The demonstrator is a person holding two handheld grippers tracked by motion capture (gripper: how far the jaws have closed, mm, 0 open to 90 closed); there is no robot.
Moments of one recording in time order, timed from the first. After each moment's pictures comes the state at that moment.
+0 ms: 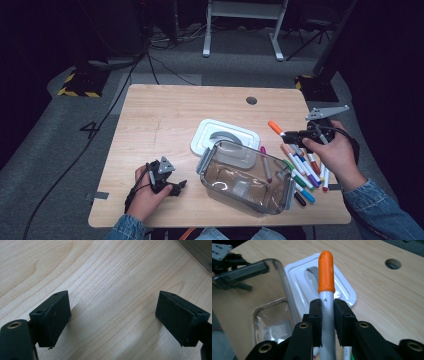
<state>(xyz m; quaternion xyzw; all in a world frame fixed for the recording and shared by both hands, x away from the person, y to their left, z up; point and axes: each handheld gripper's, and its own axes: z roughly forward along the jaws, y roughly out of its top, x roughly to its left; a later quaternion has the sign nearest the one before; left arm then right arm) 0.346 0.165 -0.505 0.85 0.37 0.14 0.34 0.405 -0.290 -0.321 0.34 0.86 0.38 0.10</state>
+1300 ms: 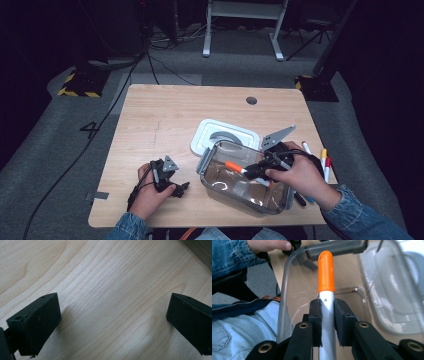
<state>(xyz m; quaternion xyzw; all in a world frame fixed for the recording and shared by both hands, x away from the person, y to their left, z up) 0.351 0.157 -0.506 0.86 0.37 0.13 0.33 0.355 -0.186 -0.344 0.21 0.92 0.33 -0.04</state>
